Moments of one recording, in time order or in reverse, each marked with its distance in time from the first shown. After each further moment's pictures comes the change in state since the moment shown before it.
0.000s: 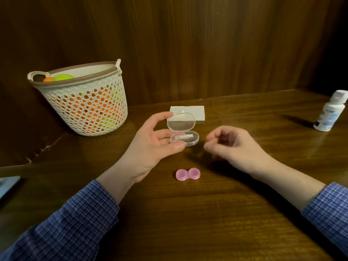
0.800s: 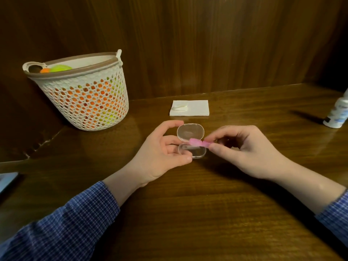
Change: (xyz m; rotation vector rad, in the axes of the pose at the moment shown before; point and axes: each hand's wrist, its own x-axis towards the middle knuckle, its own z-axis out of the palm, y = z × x) left_hand 0.001 -0.023 0.003 0.157 -0.038 -0.053; right_hand -0.004 0.000 -0.002 -0.221 -0.073 -0.281
